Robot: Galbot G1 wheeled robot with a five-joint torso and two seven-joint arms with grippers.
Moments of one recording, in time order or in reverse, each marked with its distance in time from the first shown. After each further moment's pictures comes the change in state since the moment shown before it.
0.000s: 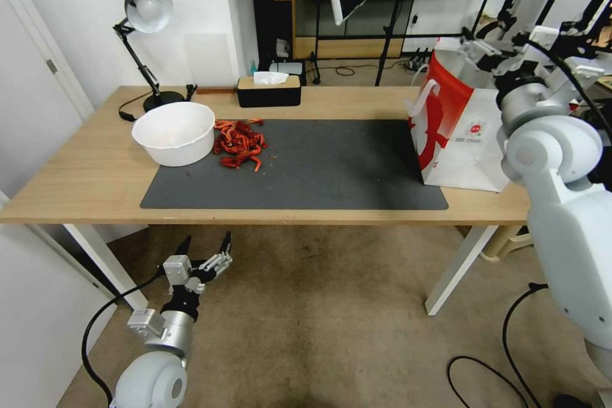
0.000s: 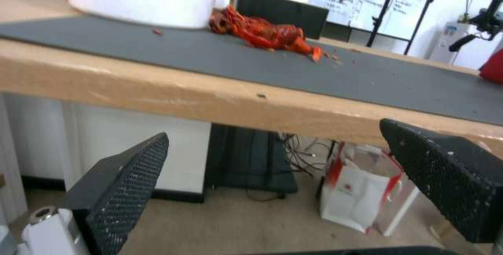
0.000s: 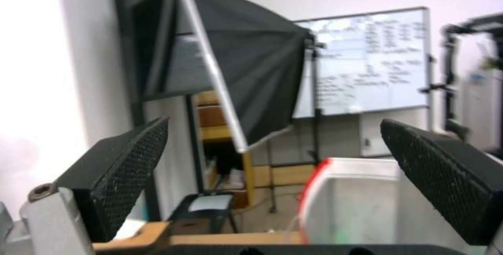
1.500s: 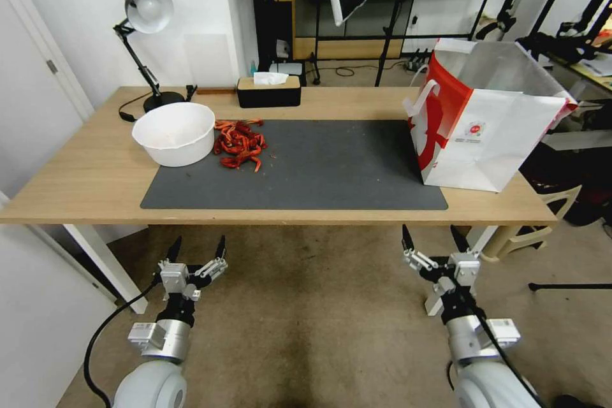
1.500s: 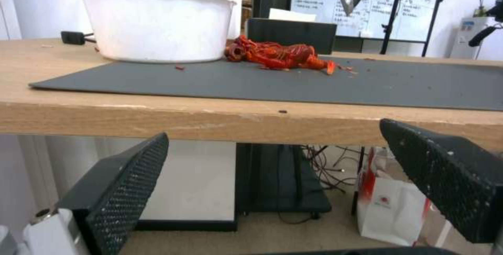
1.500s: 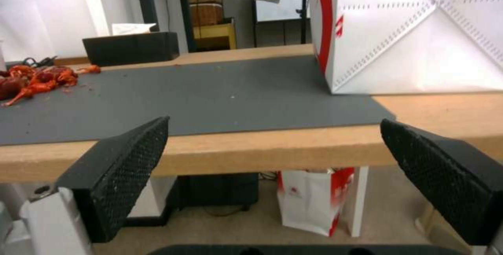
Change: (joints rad) left arm 0.011 -0.009 0.002 0.046 0.151 -0.136 -0.041; right arm -0.958 0.325 0.024 0.046 -0.493 0.552 -0.138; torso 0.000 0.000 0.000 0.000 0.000
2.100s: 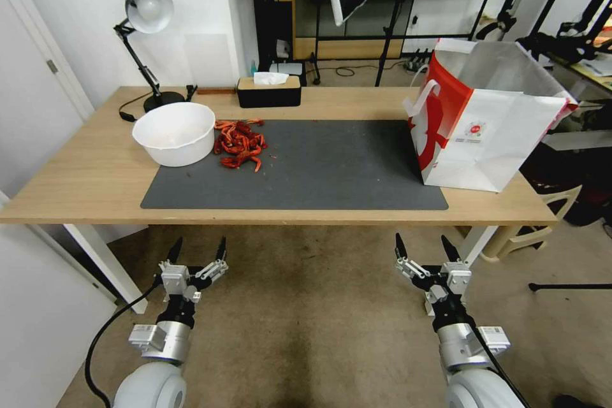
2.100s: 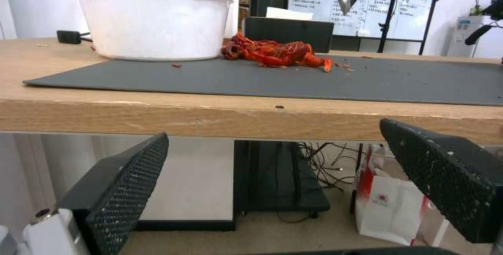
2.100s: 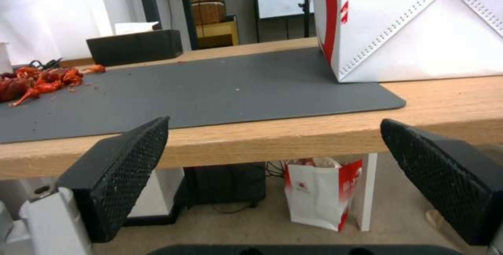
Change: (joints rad) left arm -0.002 0.000 0.001 0.009 0.002 -0.006 0.010; right arm 0.007 0.013 -0.002 -0.020 0.023 0.007 -0.022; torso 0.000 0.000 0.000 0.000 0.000
